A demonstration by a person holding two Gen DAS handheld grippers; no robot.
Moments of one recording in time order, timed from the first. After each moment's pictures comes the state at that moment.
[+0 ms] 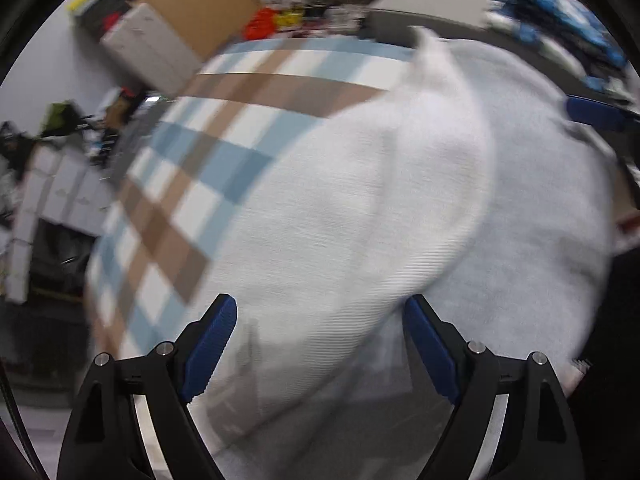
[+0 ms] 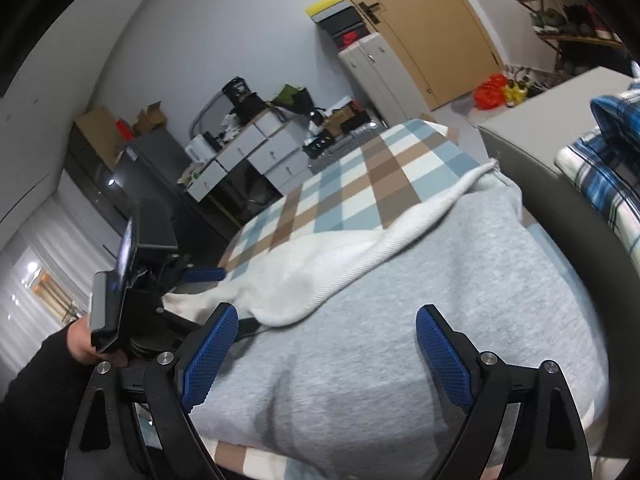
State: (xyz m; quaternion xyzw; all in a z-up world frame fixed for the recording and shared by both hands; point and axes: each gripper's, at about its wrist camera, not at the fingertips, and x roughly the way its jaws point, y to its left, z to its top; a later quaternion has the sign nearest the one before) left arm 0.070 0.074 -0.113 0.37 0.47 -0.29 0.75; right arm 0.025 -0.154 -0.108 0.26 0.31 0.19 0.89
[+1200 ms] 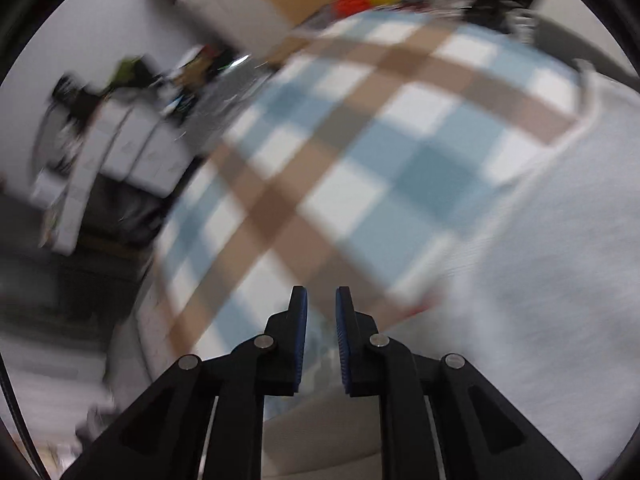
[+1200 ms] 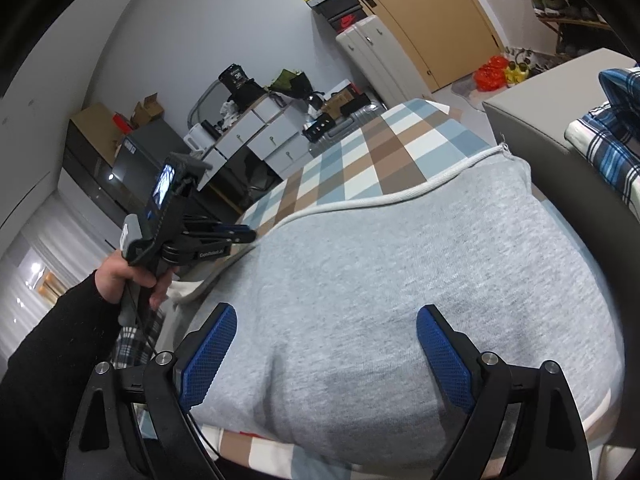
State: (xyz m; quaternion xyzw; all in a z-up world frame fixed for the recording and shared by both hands) left arm 0.182 0.128 -0.108 0.36 0.48 -0.10 0.80; right arm 0.031 -0.148 -0.121 0.27 0.34 0.20 0.88
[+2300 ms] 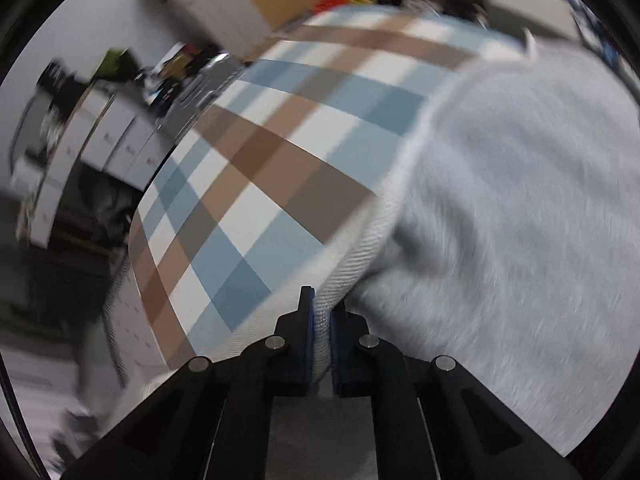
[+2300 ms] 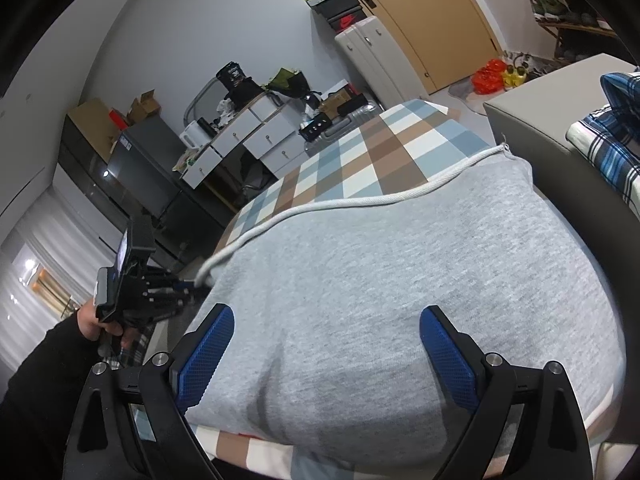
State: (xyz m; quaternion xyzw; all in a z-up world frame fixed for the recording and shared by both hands) left arm 0.125 0.185 -0.100 0.31 0.48 -0.17 0.80; right arm 0.030 -0.137 -0.120 0.26 0.35 0.19 0.88
